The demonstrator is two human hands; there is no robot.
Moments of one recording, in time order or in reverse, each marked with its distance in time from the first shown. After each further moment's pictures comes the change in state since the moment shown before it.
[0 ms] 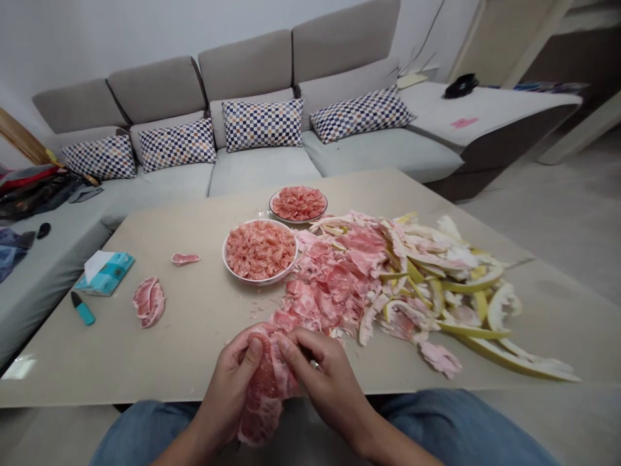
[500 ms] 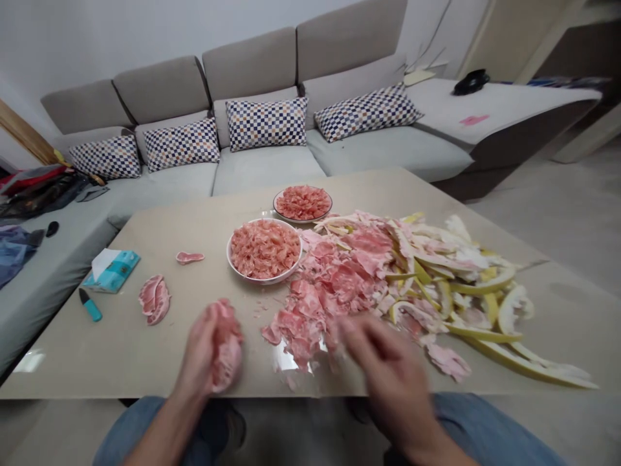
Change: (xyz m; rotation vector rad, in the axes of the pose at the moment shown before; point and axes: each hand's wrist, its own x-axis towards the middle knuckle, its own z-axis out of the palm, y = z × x) left_hand 0.016 0.020 -0.026 -0.216 0.336 0.095; right_hand -0.006 -0.007 -0.039 -0.124 0.356 -0.070
